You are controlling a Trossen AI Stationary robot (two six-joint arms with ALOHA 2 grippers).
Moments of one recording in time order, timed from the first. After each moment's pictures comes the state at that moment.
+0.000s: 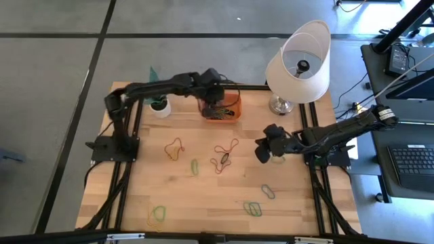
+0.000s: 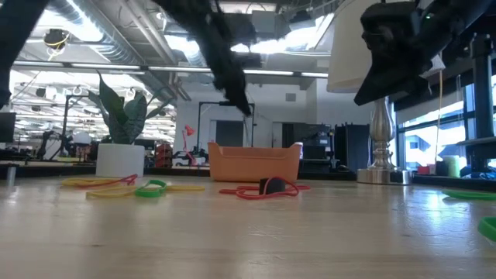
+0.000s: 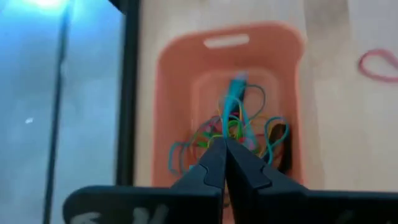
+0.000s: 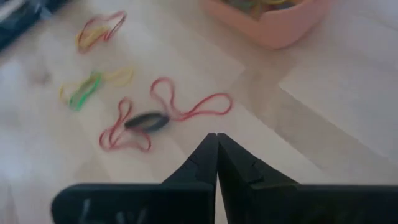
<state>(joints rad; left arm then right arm) 0.45 1.84 1.55 -0.66 0.02 0.52 0.26 1.12 0.68 -0.42 0.50 0.94</state>
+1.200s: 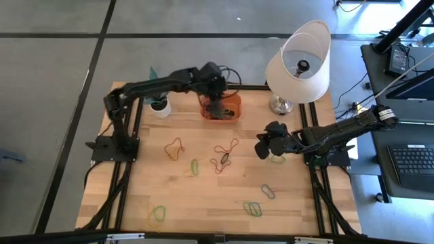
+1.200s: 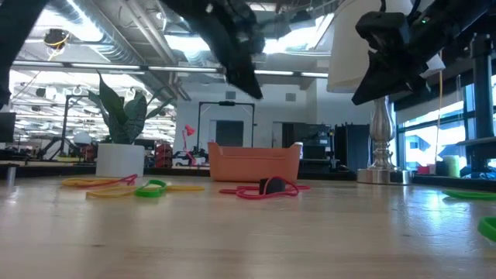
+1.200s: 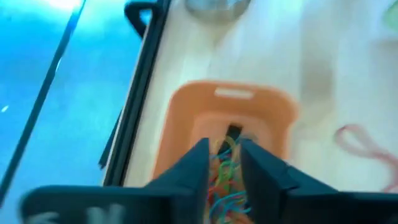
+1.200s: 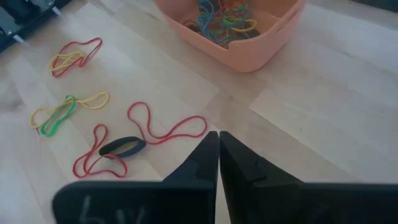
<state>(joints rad) 0.46 1.84 1.63 -0.63 0.08 0.30 0.25 1.12 0.68 -0.44 0.62 0.93</state>
